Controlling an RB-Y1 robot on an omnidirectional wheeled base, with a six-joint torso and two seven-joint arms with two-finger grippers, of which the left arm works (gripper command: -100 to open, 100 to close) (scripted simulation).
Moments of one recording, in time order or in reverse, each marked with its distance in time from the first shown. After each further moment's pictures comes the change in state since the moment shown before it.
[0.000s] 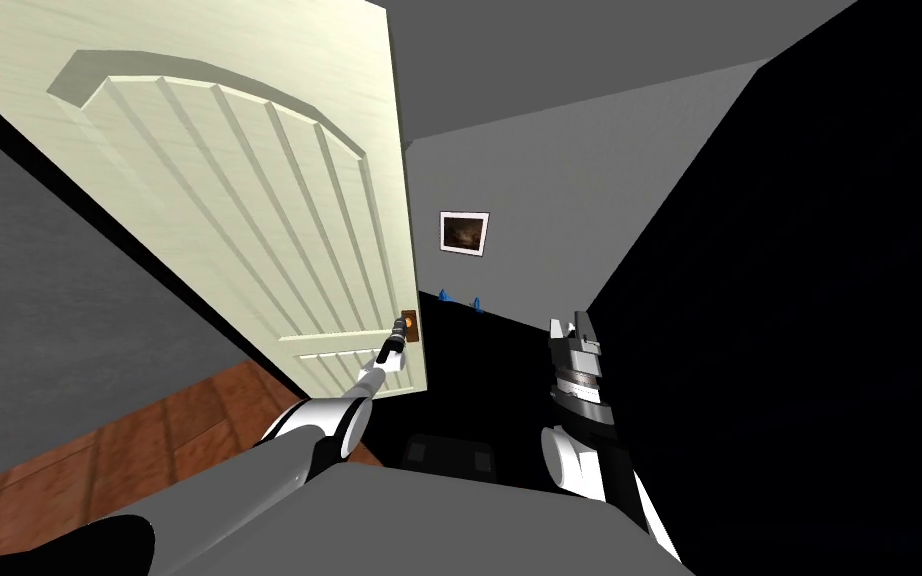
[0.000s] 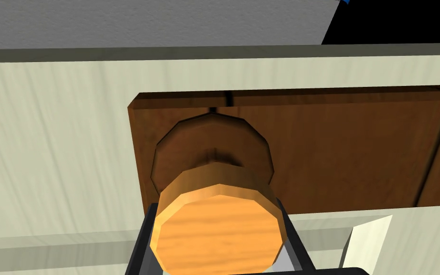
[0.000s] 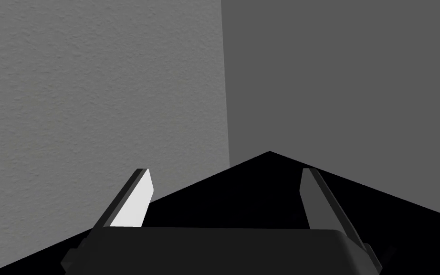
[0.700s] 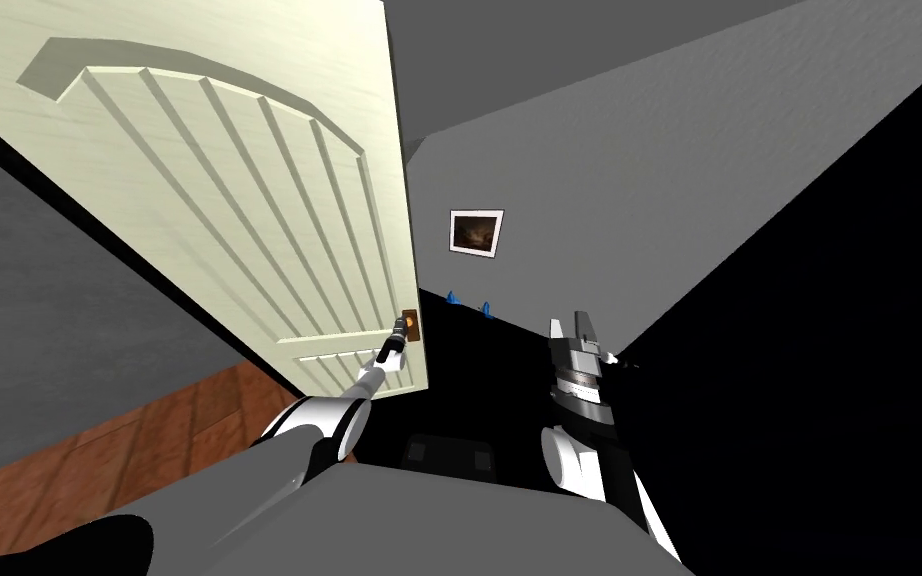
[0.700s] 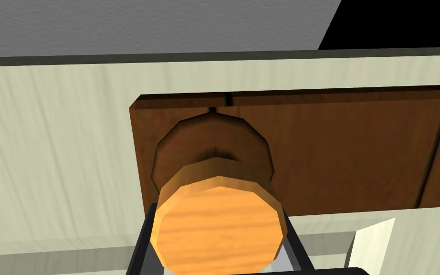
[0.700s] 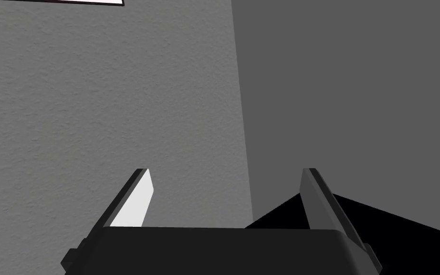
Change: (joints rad) arm 0.001 0.016 -0.058 -0.004 0.038 -0.004 0.010
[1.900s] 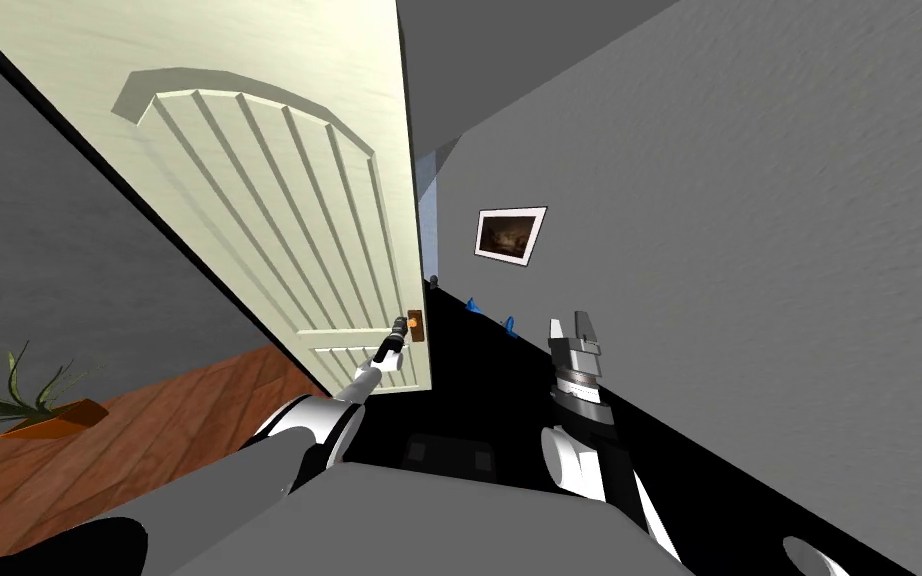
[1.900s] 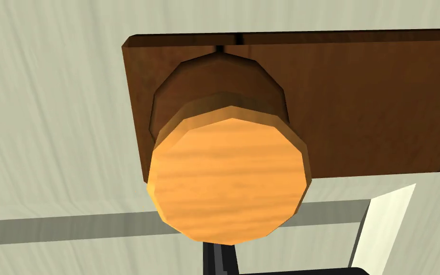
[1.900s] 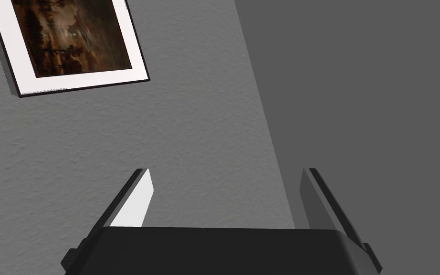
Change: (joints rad) arm 0.022 0.047 -0.119 -0.031 0.093 0.006 0.017
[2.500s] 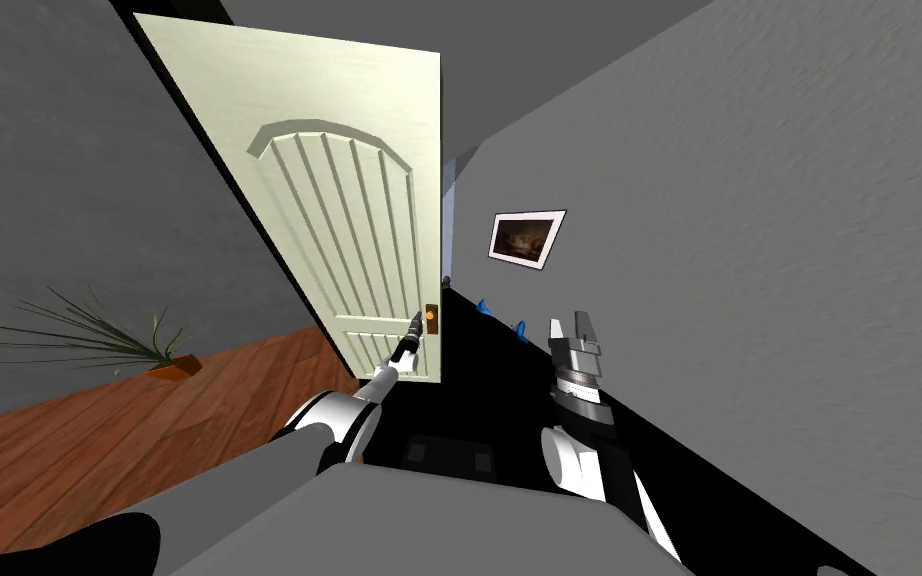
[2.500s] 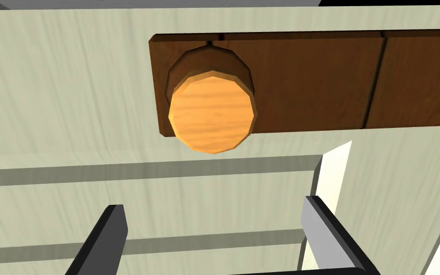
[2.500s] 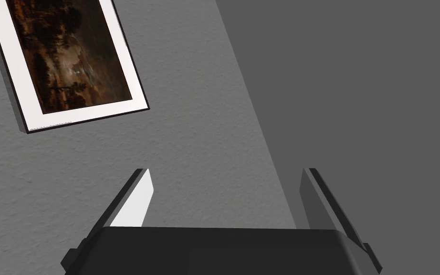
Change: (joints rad) arm -0.047 -0.113 -0.029 0.026 -0.025 -0.004 -0.068
